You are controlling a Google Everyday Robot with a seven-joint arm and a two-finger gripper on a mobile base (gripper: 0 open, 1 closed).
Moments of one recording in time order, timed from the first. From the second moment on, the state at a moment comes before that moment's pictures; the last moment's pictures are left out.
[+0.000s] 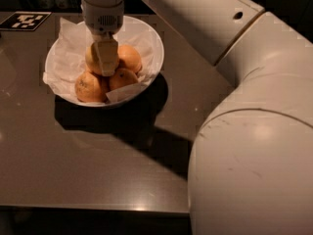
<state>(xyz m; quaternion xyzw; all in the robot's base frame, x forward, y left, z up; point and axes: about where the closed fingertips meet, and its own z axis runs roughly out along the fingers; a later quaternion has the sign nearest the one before) 0.606 0.130 0.925 -0.81 0.57 0.00 0.11</state>
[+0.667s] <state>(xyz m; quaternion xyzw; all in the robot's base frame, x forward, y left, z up) 0.606 0.134 0.931 -0.82 0.56 0.00 0.13</state>
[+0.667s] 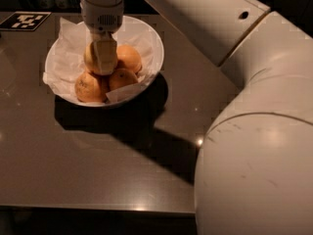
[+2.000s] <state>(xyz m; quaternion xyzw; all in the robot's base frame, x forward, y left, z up) 0.468 0.065 1.026 -0.77 0.58 -0.02 0.26</state>
